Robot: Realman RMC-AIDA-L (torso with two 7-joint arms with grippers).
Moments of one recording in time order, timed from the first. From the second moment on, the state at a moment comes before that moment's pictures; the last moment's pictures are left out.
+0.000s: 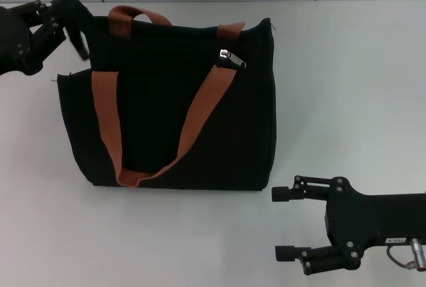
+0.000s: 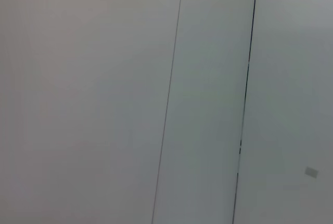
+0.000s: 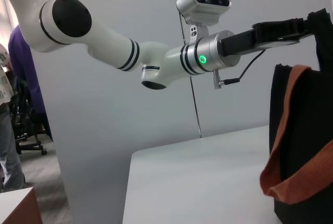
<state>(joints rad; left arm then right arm) -0.43 -2.00 0.54 0.59 1.62 1.72 -1.22 0.42 2.08 -0.82 -0.45 -1.97 -1.82 0.93</state>
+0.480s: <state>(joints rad) -0.38 -1.91 0.58 0.75 1.70 1.80 -1.48 0.44 2.08 -0.81 -0.45 -1.97 -1.81 0.94</state>
